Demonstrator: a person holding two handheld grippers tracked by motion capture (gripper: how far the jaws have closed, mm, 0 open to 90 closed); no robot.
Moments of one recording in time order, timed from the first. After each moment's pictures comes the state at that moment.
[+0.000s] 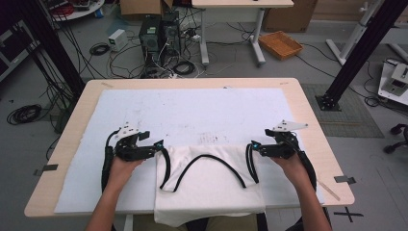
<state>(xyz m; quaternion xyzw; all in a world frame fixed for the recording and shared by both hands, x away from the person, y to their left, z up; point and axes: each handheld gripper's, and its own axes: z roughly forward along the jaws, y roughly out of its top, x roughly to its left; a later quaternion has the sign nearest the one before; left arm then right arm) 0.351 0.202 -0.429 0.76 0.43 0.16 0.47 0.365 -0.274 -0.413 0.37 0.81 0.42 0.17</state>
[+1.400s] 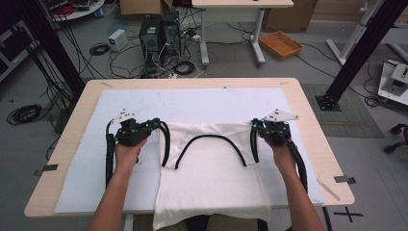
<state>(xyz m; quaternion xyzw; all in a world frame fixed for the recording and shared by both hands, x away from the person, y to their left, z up) 0.367 0.210 -0.408 0.68 0.43 0.17 0.57 0.385 -0.257 -0.402 0.37 0.78 0.42 0.28</state>
